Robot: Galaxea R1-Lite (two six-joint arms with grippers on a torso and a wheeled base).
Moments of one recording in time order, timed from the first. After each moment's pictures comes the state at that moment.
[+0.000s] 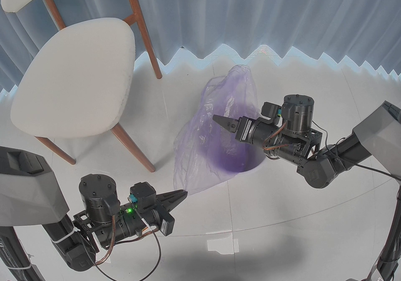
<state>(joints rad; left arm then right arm) -0.60 2.01 -0.29 -1.51 -0.19 0.15 0.37 2.11 -1.11 -0.87 0.18 0.48</state>
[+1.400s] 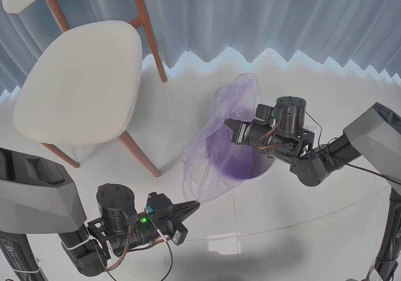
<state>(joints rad) -0.67 2.08 -0.31 -1.51 -0.17 0.18 0.37 2.17 -1.18 -0.83 0.14 0.35</state>
